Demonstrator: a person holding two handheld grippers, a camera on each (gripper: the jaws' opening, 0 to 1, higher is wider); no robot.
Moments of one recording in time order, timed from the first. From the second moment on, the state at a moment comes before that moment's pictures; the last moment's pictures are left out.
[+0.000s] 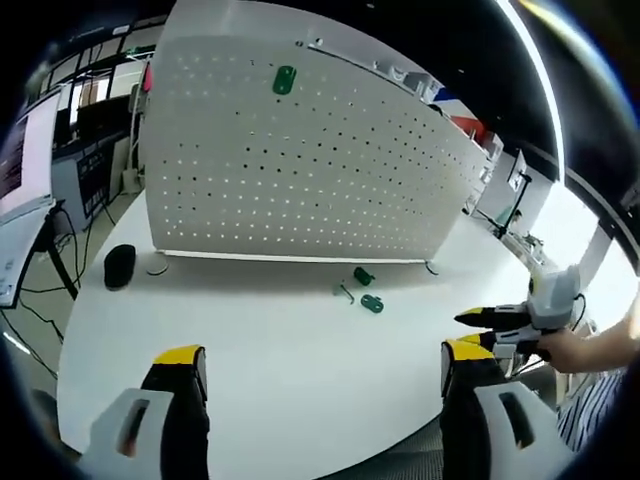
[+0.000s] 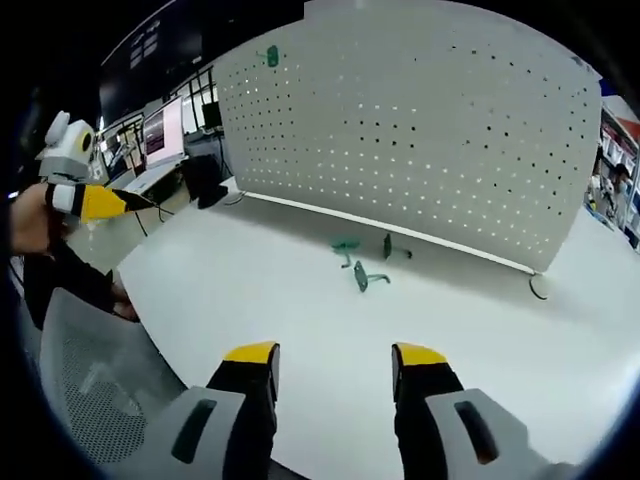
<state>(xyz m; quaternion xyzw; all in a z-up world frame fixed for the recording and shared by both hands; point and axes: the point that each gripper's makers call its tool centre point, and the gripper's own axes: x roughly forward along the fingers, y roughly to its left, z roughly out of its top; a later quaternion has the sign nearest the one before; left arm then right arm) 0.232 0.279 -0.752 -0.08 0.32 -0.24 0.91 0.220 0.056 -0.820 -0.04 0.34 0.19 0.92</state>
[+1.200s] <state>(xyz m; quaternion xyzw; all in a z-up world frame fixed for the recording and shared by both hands) 0.223 0.292 -0.764 -0.08 0.34 -0.21 0.91 0.350 0.110 -0.874 -0.08 0.37 0.26 0.89</state>
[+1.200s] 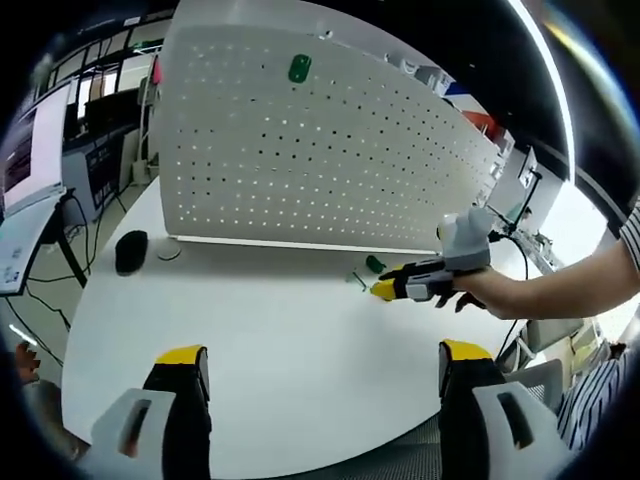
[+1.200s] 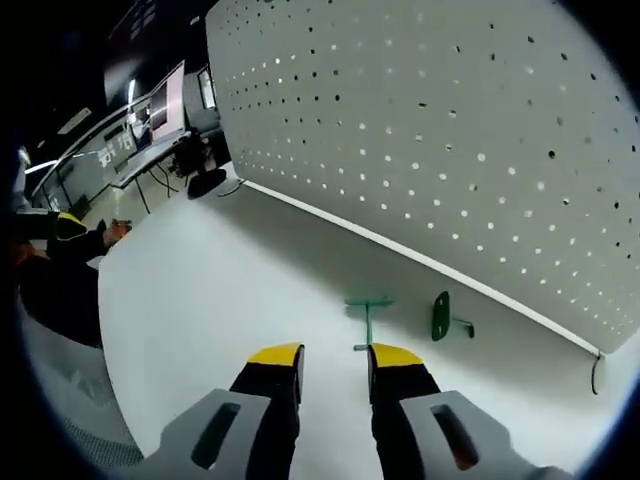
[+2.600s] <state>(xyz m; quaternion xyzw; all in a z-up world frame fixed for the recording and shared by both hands) 0.224 0.298 -0.773 -0.08 0.35 -0.20 0.91 0.383 0.104 -0.909 -0.13 0.40 0.26 0.87</state>
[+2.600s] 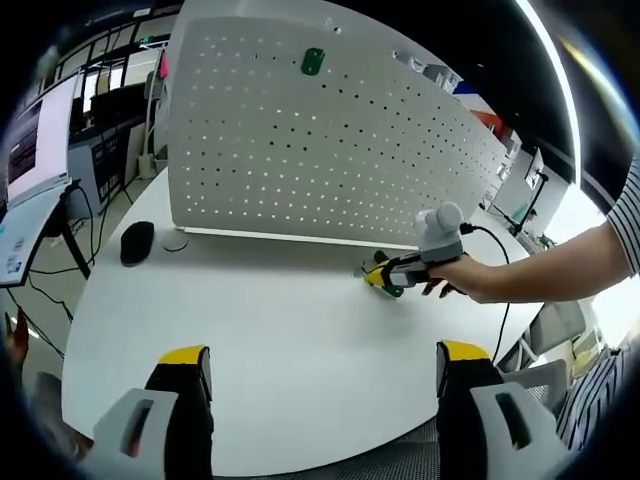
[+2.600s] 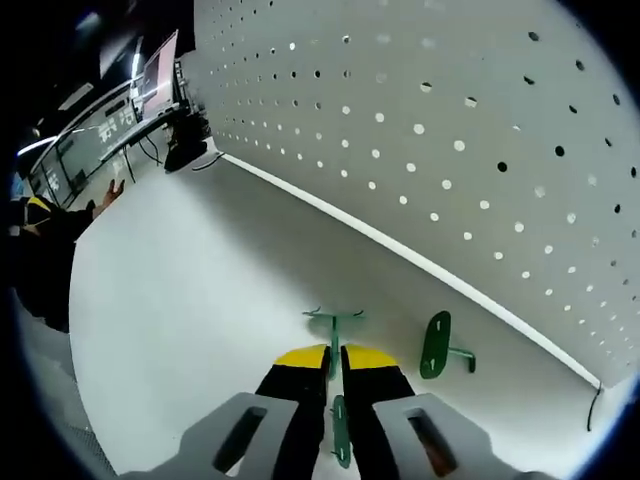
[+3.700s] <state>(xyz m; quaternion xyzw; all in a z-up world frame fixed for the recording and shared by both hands) 0.225 0.297 -0.762 -0.08 0.33 -0.21 0.92 0.394 0.114 -0.870 -0.08 0.37 0.25 0.89</state>
